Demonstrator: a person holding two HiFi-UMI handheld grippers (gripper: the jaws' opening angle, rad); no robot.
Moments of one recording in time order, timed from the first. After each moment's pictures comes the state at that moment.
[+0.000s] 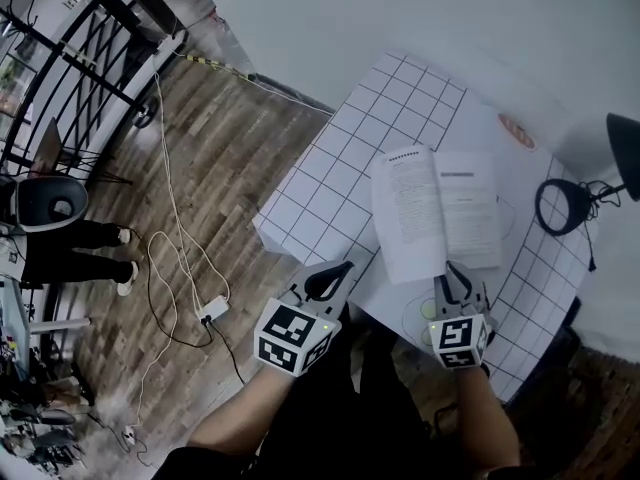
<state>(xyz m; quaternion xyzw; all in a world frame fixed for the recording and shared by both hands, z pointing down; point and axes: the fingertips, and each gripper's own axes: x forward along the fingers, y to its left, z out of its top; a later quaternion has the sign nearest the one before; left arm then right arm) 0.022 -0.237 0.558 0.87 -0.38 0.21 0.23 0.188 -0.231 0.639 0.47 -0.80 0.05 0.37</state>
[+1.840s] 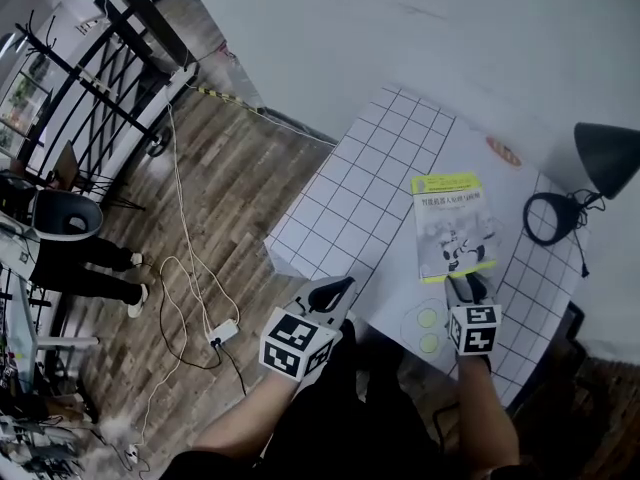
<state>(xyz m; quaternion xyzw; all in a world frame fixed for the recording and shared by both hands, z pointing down) 0.029 -0.224 0.527 0.88 -0.37 0.22 0.22 0.245 -0.235 0.641 0.56 -0.74 0.23 0.29</state>
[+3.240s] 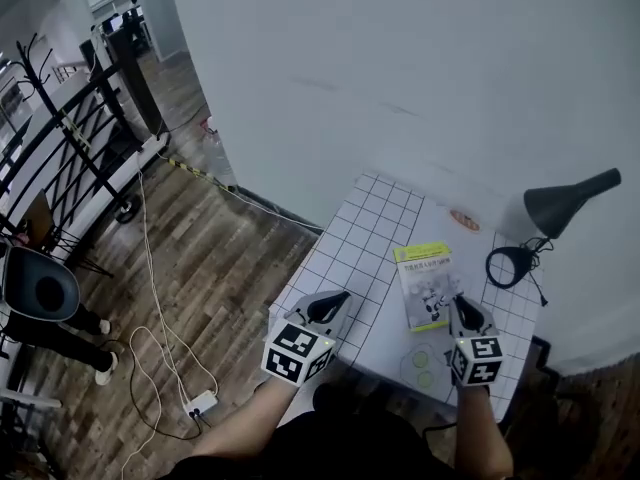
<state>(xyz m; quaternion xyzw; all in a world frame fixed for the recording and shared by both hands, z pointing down) -0.015 -0.279 0.429 0.93 -0.32 0.14 0.13 0.209 -0.247 0.459 0.64 -0.73 0.12 0.20</state>
